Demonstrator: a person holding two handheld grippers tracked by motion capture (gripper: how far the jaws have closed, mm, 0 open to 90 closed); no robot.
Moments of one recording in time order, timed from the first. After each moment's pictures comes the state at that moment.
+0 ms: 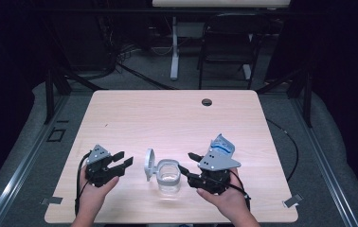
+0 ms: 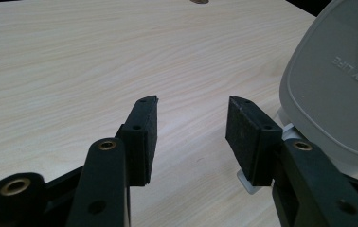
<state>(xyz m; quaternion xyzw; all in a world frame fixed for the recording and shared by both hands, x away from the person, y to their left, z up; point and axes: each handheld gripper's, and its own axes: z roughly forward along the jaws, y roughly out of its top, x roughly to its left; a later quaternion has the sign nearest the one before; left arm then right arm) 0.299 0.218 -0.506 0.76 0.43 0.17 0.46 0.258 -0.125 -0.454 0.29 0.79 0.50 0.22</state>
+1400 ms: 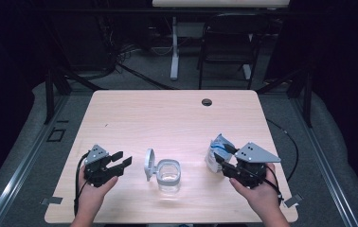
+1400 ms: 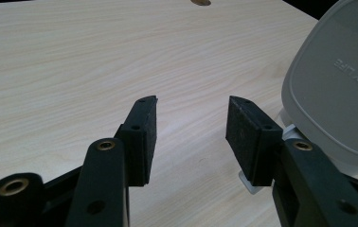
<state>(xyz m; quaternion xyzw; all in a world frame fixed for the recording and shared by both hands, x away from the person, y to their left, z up) 0.299 0.221 -0.505 0.75 0.44 0.18 0.46 0.259 -0.201 -0.434 0.36 0.76 0.46 0.29</state>
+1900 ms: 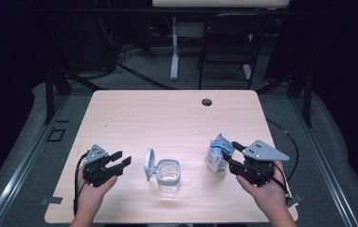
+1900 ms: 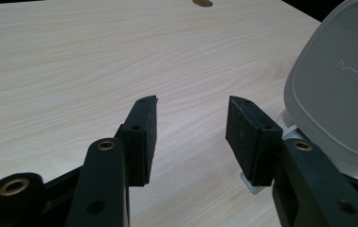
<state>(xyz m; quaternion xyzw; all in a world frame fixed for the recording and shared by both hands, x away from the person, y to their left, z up) 0.298 0.222 -0.504 0.75 0.44 0.18 0.46 0.260 -0.215 -0.427 0.38 0.75 0.45 0.30</state>
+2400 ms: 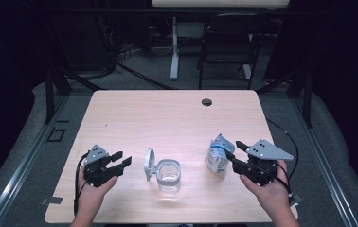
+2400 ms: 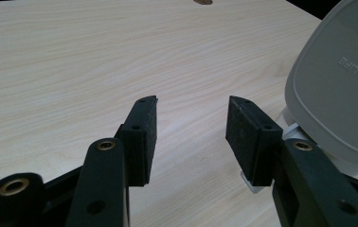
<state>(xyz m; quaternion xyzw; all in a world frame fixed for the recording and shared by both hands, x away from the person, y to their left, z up) 0.299 0.221 -0.506 0.75 0.44 0.18 0.46 0.261 -0.224 -0.428 0.39 0.75 0.44 0.30</state>
